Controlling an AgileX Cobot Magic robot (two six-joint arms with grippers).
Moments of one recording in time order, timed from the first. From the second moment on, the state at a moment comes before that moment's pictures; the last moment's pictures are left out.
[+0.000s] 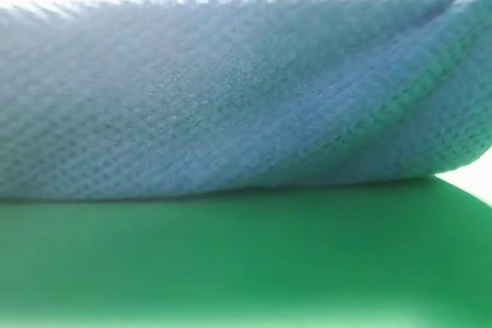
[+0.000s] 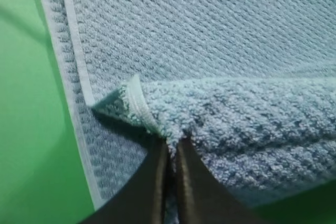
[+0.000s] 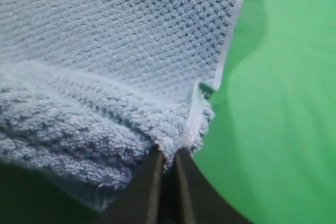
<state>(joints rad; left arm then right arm) -0.30 1.11 -0.70 -0.35 0.65 0.02 0.63 1.27 -0.85 -0.20 0.73 0.32</state>
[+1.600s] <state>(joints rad) -0.30 1.66 -1.04 0.05 0.38 -0.17 0.44 1.91 -1.33 -0.22 0.48 0.17</state>
